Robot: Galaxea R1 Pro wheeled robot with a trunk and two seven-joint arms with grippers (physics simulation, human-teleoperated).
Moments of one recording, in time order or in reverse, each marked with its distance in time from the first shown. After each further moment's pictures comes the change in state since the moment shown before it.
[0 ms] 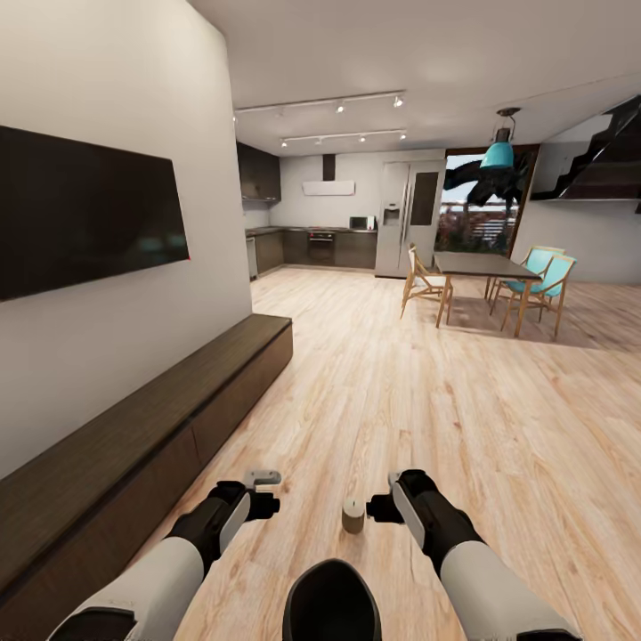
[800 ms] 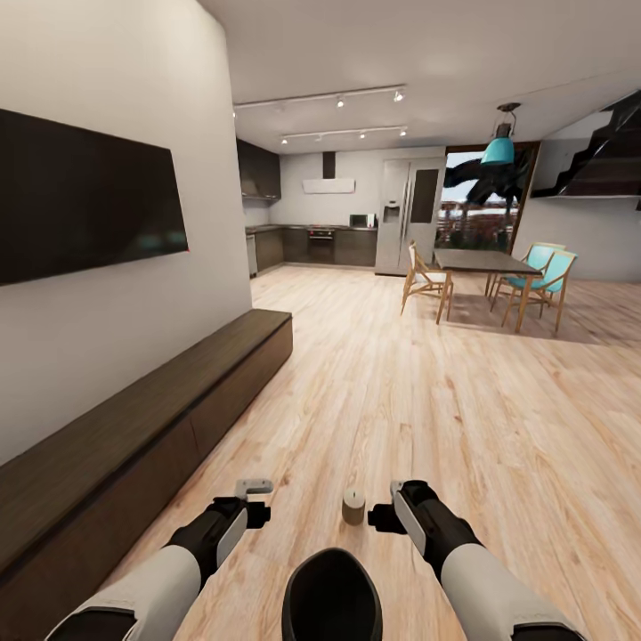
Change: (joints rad) left arm 0.004 0.009 0.004 0.100 0.000 -0.150 0.089; right arm -0.010 -0.002 -0.032 0.104 0.000 -0.083 -0.001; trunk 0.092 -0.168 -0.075
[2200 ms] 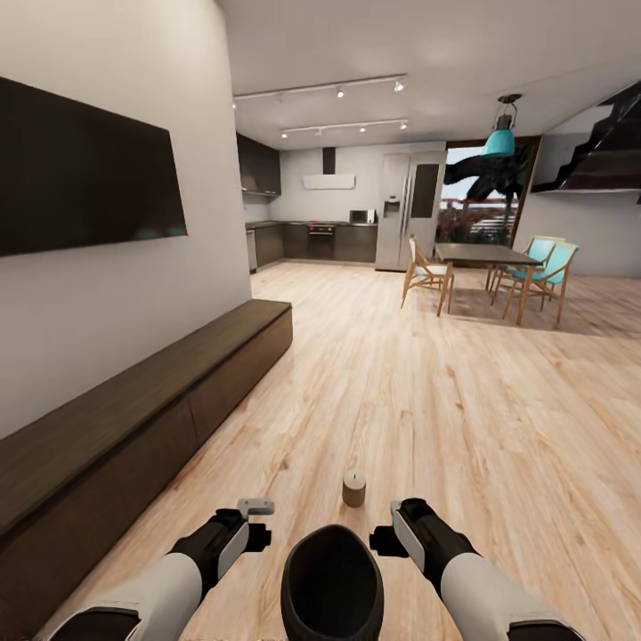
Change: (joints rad) left arm 0.003 -0.007 -0.004 0.078 -0.010 0.056 -0.007; right arm 0.001 0.001 0.009 0.126 0.009 -0.043 -0.011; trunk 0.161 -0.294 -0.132
